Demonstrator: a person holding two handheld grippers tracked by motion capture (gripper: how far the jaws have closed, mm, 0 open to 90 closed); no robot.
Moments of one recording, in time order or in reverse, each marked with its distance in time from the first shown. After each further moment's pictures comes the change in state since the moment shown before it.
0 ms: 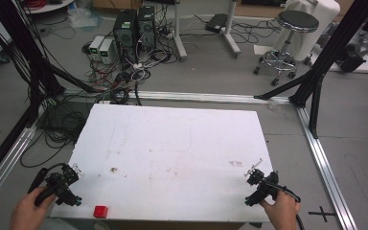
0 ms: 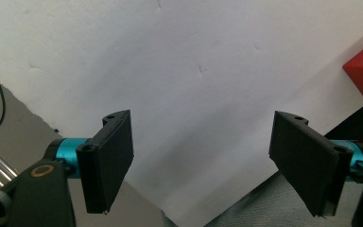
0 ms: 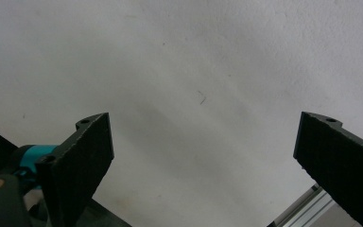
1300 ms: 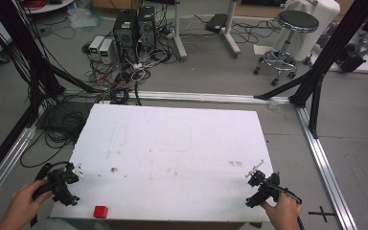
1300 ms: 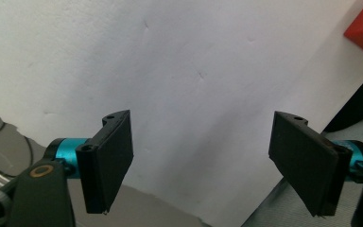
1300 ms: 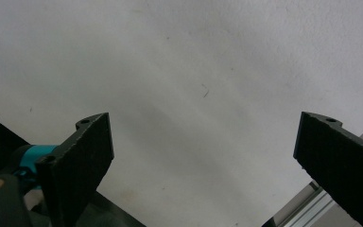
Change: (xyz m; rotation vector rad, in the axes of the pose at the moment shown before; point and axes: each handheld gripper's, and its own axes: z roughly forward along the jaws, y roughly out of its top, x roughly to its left) left arm 0.008 0.006 0.000 0.009 -0.024 0.279; right arm 0.003 -0.005 -0.004 -0.008 0.000 0.009
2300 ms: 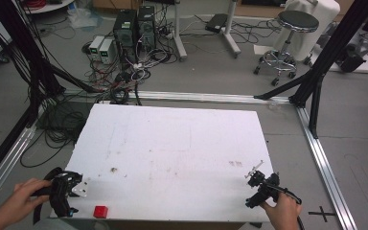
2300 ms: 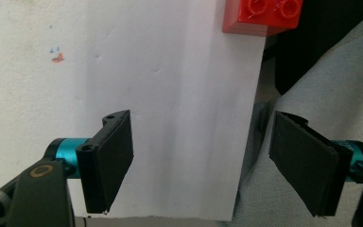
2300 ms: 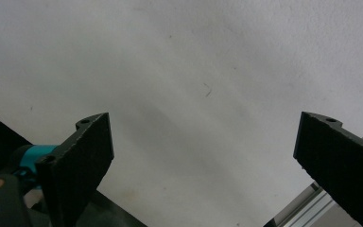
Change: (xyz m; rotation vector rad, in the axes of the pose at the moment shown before) left arm -0.034 0.013 -0.021 -0.011 -0.069 0.450; right arm 0.000 0.000 0.001 0.001 -0.001 -0.011
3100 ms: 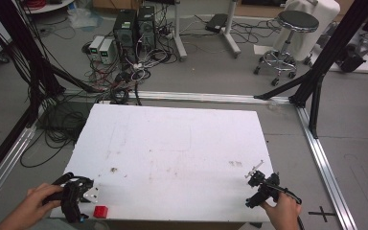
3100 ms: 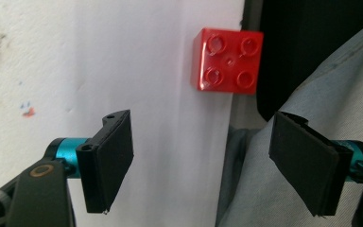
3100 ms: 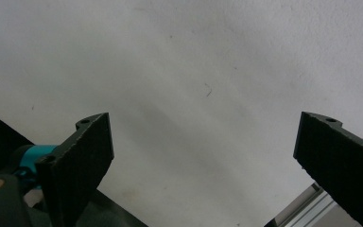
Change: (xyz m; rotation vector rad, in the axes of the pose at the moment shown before) left arm -0.015 0.032 0.010 -0.026 -0.044 0.013; right arm -0.001 0.000 0.000 0.000 0.008 -0.001
